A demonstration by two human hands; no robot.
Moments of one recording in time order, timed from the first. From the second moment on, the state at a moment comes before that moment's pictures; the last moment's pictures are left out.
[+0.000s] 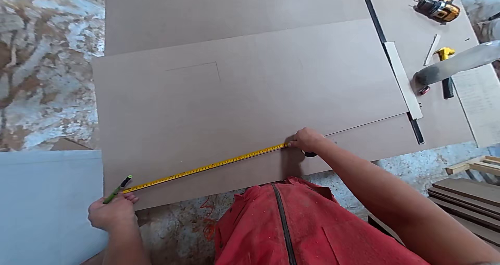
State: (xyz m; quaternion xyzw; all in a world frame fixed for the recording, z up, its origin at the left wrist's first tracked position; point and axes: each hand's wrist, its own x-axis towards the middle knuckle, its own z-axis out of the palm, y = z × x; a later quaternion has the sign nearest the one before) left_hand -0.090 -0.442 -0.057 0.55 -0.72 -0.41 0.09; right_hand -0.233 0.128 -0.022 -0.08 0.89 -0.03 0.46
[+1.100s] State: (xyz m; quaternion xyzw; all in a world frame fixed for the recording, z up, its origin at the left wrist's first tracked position) left_hand -0.094 -0.479 -0.037 0.59 -0.75 -0.31 0.01; right_hand -0.237 0.118 -0.028 -0.08 0.87 0.03 0.48
